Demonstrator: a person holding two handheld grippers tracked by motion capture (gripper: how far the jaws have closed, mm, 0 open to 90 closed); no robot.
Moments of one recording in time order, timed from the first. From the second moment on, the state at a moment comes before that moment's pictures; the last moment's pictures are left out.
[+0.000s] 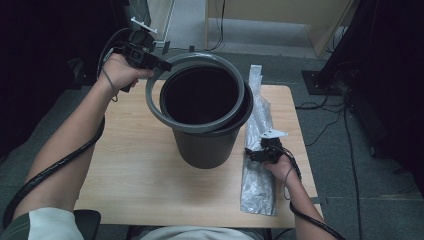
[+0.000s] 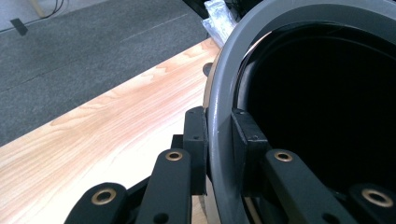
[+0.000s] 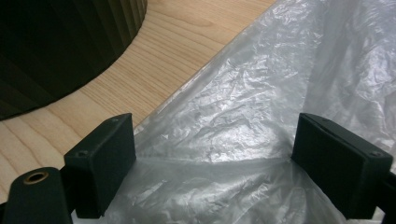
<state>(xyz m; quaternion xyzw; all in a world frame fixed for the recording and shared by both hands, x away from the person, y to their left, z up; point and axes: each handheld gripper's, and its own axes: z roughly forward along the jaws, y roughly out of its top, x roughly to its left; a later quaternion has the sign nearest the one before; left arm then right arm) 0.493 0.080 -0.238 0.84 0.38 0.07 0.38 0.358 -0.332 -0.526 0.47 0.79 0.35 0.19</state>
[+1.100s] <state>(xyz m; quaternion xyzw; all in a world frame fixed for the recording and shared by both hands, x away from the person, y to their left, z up) 0.487 0.117 -0.230 0.83 0.39 0.07 0.38 0.358 -0.332 -0.526 0.47 0.79 0.35 0.19</state>
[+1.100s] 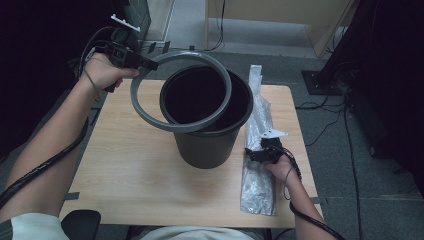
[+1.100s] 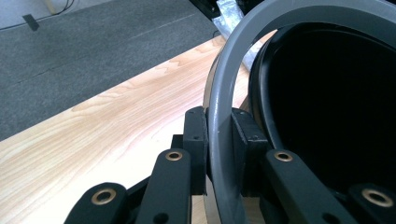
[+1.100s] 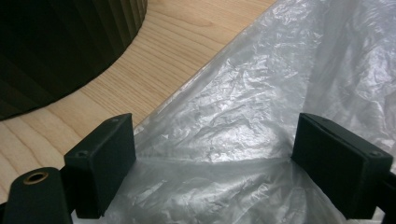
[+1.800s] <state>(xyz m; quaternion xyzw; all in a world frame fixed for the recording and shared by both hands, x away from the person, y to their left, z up) 0.482 0.143 -0.231 0.83 0.41 0.07 0.38 0.358 -0.332 -0.526 0.47 0.79 0.35 0.19</state>
